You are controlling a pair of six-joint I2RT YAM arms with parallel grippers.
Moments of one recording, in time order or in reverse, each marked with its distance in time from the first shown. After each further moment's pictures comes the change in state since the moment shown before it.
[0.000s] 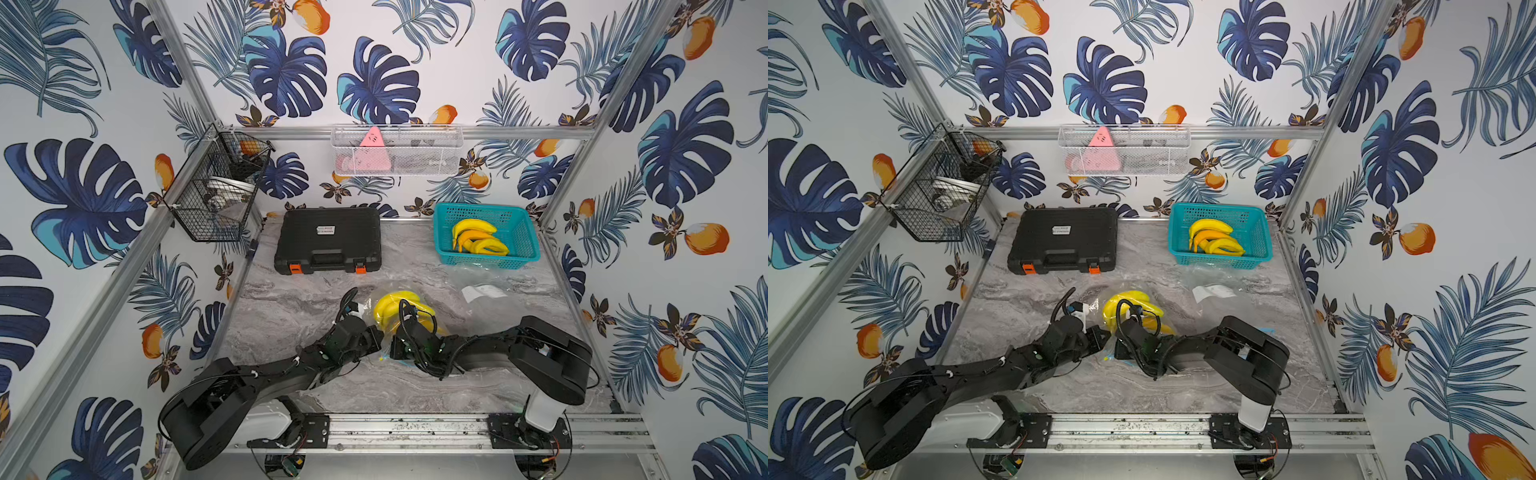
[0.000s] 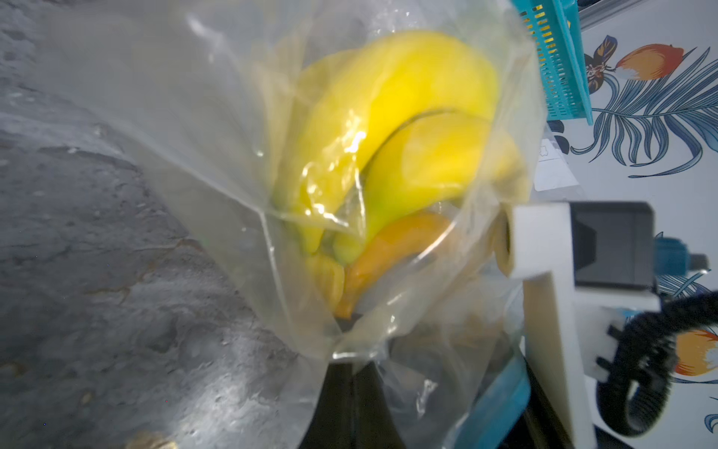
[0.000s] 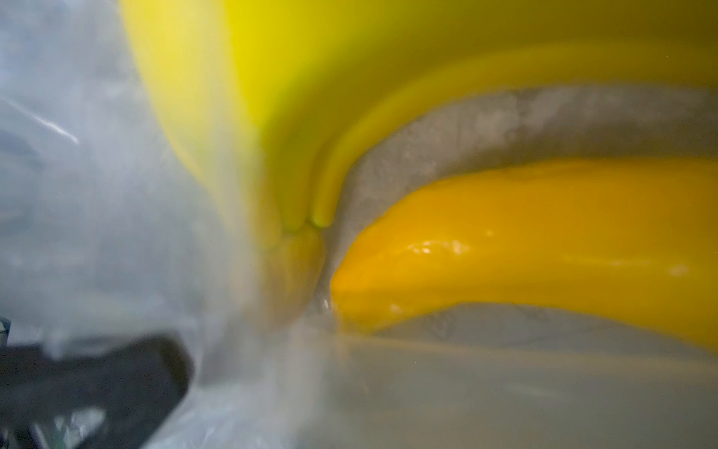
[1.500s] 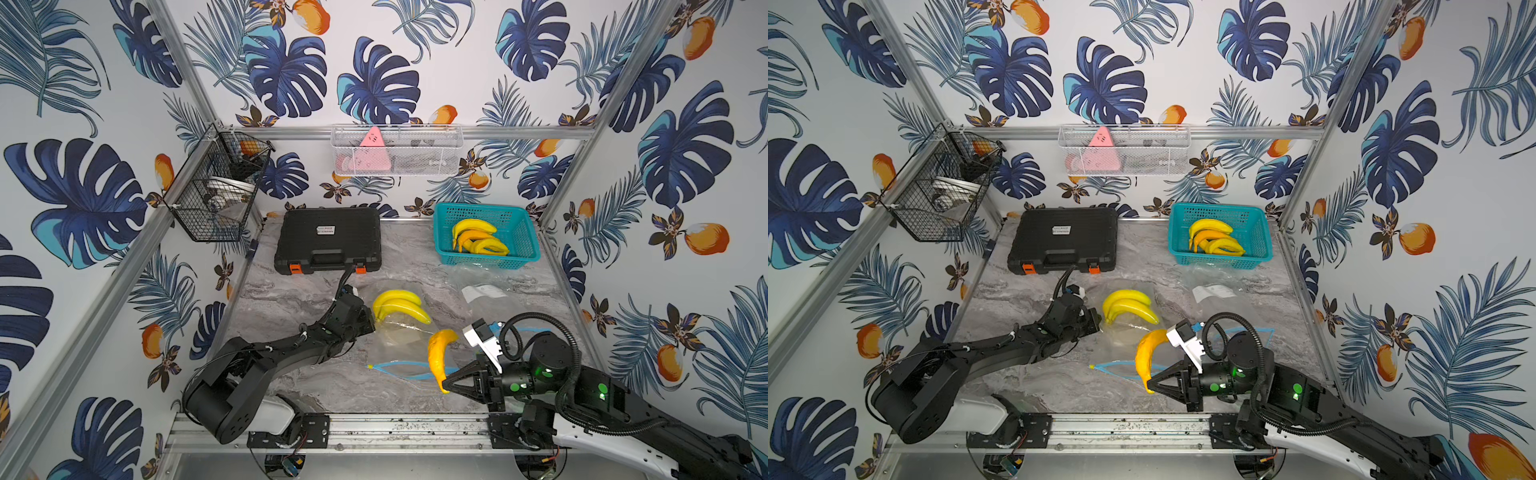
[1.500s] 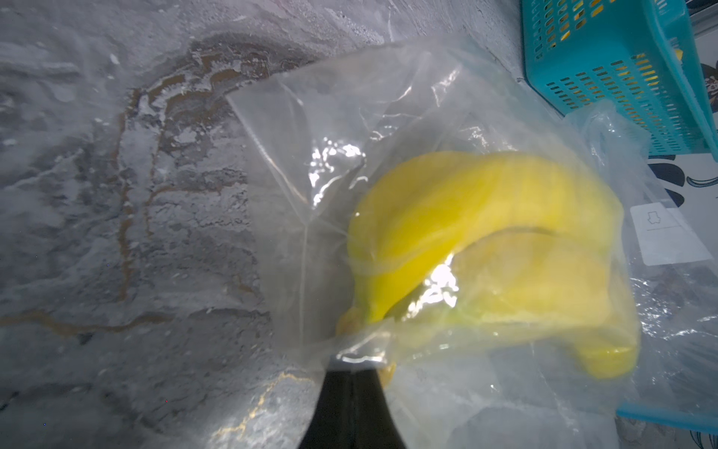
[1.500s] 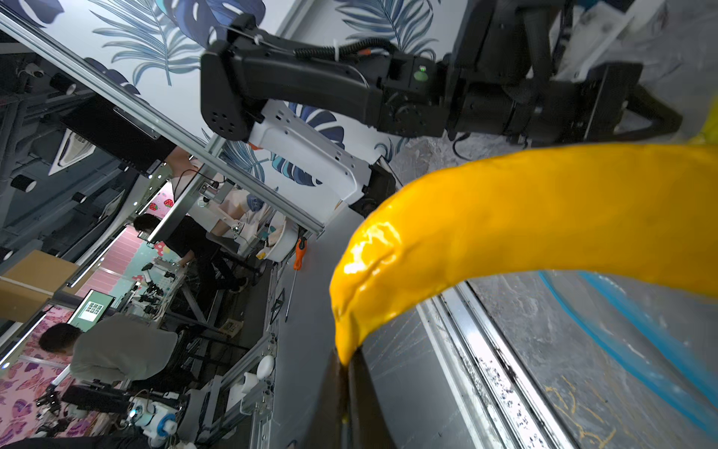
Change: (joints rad) left arm 0.160 0.166 0.160 -0.108 -0.024 0.196; right arm 0.067 -1.228 0.034 -0.618 -0.528 -0.212
